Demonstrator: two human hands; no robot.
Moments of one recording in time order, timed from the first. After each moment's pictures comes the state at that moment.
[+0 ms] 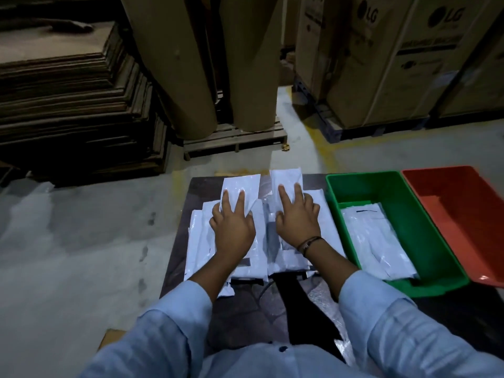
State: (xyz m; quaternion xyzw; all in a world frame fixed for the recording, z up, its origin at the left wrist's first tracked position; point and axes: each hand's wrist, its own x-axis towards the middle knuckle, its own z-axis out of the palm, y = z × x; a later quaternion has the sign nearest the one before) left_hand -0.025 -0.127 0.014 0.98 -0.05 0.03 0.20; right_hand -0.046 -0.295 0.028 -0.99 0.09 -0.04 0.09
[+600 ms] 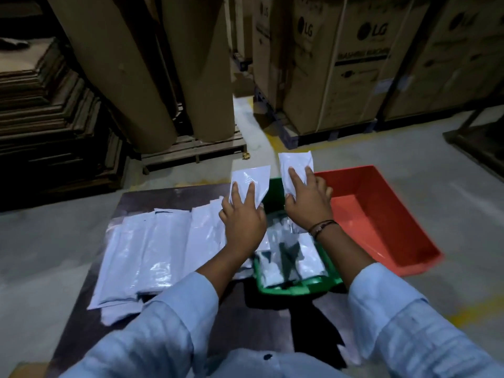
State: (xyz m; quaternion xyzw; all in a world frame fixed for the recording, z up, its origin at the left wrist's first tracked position) left_hand -0.081 -0.379 0.052 0.96 -0.11 0.04 0.24; right_hand -0.104 -0.543 0.082 -0.97 0.16 -0.11 0.12
